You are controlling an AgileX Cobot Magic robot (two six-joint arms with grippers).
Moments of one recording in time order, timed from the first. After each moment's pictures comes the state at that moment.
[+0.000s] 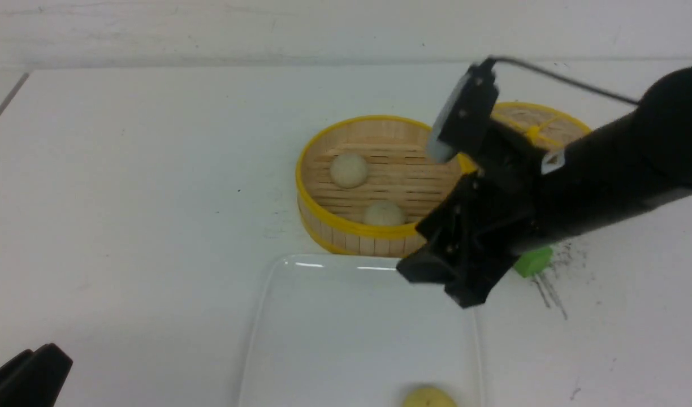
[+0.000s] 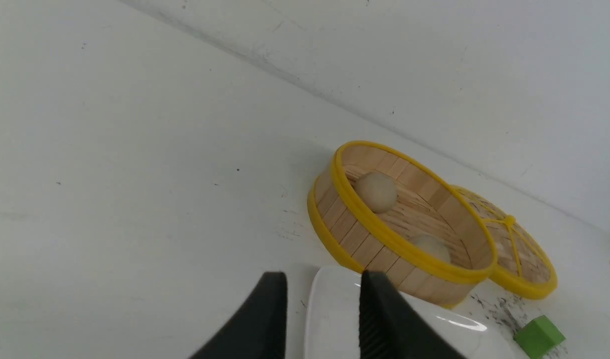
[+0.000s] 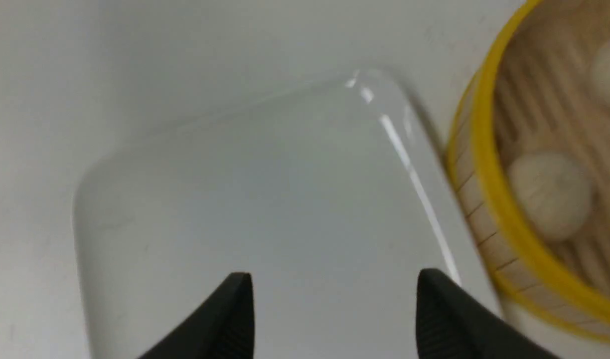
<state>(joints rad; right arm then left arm) 0.58 1.41 -1.10 0.62 0.63 -0.85 -0.07 -0.01 -0.14 -0.47 0.36 -0.05</state>
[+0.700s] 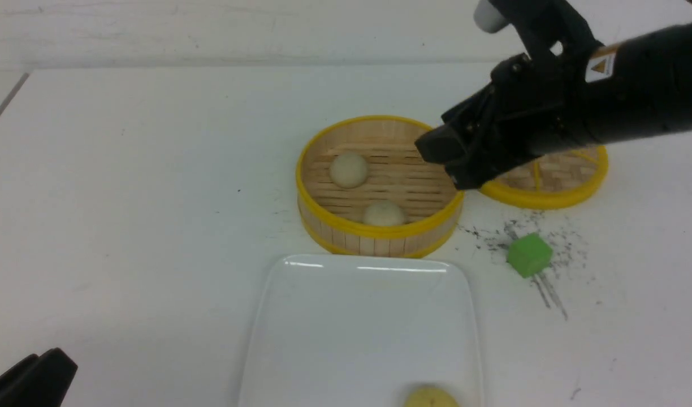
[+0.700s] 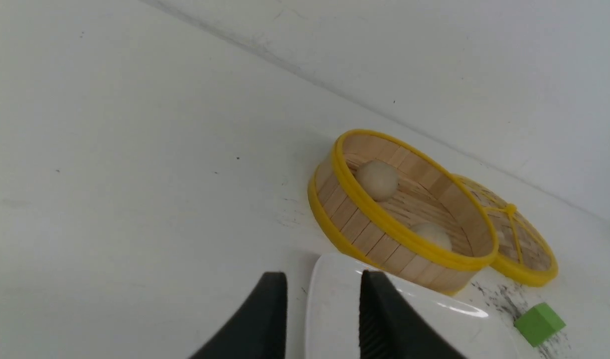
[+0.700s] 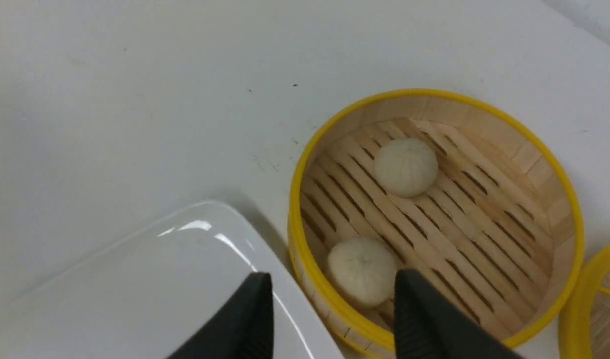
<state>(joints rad) 0.53 1.46 -1.28 0.38 0.55 -0.49 -0.07 -0.01 -0.14 -0.47 0.39 -0.05</state>
